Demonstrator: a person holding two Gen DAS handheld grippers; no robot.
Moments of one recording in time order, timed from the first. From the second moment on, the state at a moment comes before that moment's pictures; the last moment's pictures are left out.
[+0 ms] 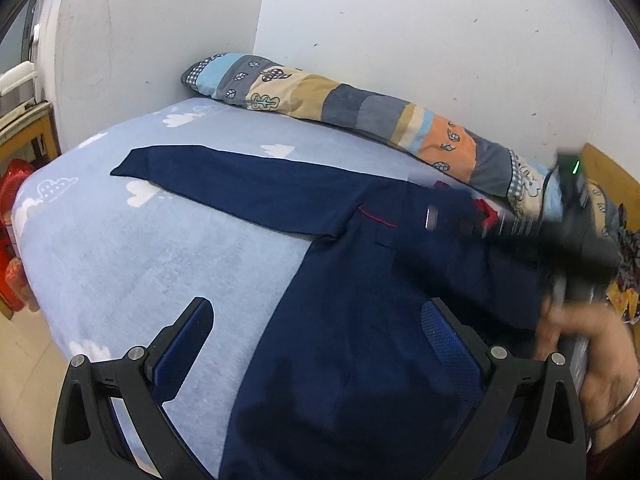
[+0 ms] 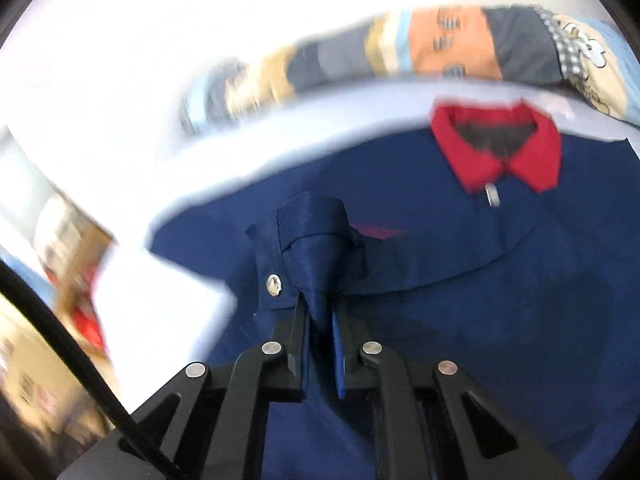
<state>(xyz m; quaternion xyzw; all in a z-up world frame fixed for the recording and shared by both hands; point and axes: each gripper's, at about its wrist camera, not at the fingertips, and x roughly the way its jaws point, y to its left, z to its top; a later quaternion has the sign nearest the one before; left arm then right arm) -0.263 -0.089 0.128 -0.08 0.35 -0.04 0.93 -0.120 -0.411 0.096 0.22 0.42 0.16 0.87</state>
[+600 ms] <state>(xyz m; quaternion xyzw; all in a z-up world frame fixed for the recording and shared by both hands) -0.260 -0.100 0.122 -0.06 0.36 -0.04 0.93 -0.070 -0.336 0.021 0.03 0.52 0.08 0.85</state>
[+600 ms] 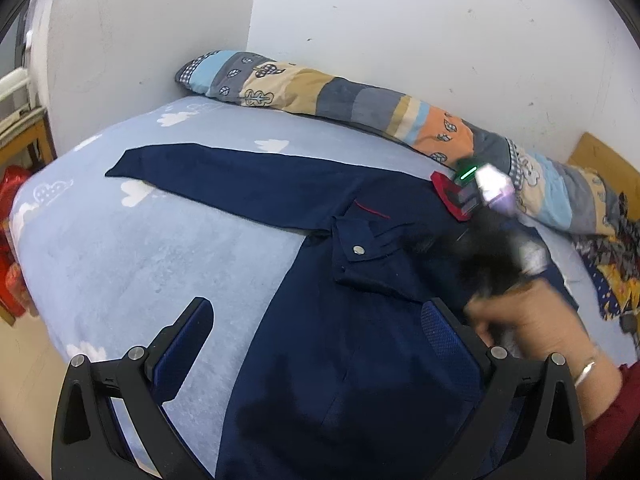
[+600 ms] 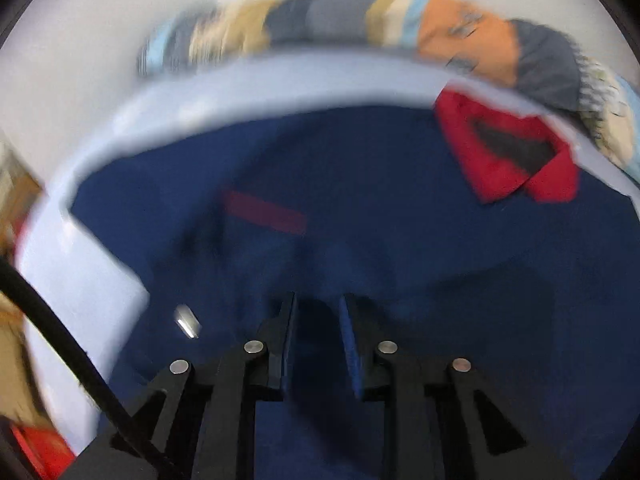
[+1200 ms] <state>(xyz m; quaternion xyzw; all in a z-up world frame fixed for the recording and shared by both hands) -0.265 -0.143 0.112 0.00 0.36 -0.09 0.93 -0.150 -0.490 0.013 0.10 0.53 -0.05 0.84</state>
